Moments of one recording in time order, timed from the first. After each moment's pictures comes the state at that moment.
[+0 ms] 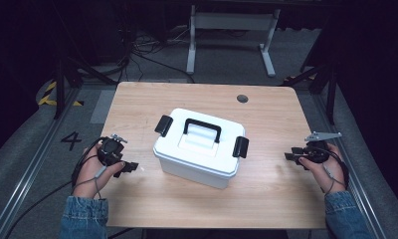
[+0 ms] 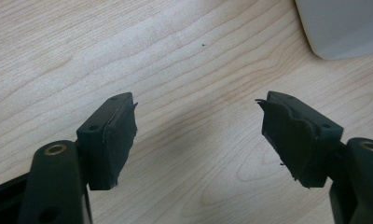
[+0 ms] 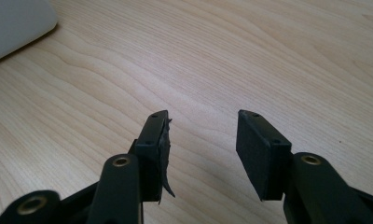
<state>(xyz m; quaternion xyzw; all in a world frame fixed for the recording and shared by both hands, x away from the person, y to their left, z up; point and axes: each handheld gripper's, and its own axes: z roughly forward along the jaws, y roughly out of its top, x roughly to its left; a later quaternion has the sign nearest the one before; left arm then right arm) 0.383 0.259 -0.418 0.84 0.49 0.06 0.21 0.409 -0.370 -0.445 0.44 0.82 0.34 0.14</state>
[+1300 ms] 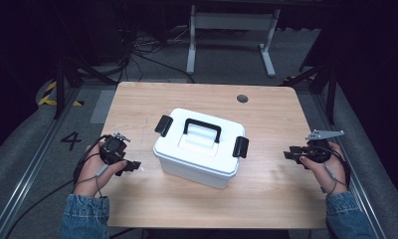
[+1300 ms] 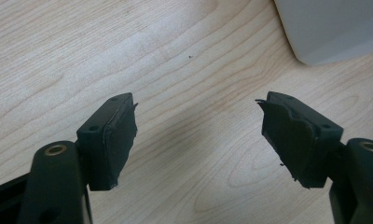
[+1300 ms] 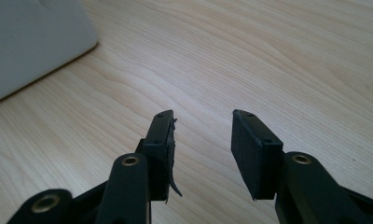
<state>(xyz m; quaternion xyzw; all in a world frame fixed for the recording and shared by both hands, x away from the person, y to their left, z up) 0.386 0.253 -0.413 0.85 0.47 0.06 0.22 0.401 -0.361 -0.423 0.43 0.82 0.36 0.13</state>
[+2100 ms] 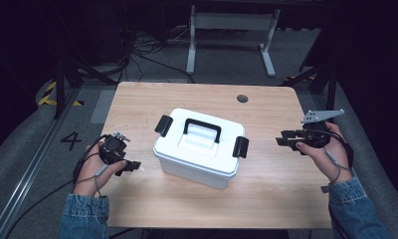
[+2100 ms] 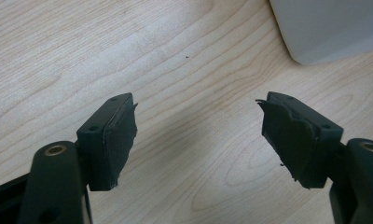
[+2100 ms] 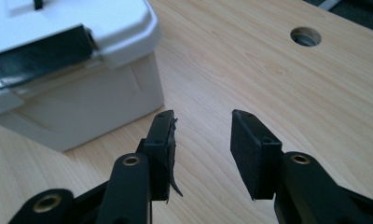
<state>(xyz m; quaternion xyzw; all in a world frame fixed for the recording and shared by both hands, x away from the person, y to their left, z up) 0.386 0.253 -0.412 0.85 0.47 0.05 0.22 0.405 -0.316 -0.341 0.35 0.85 0.39 0.12</state>
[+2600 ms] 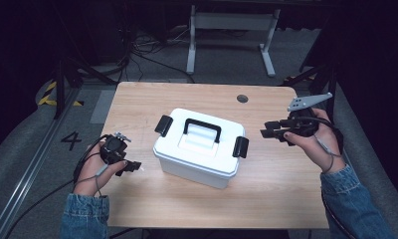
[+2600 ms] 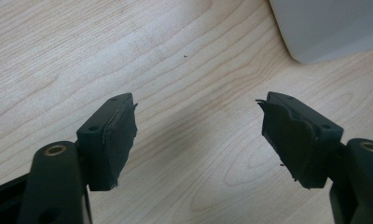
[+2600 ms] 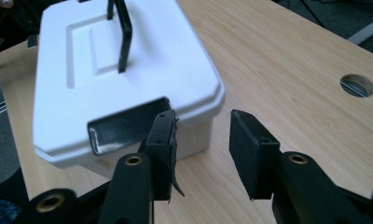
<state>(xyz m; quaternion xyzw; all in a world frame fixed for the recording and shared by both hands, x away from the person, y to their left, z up) 0.387 0.252 -0.412 0.86 0.47 0.05 0.21 0.411 -0.266 -0.298 0.29 0.86 0.41 0.08</state>
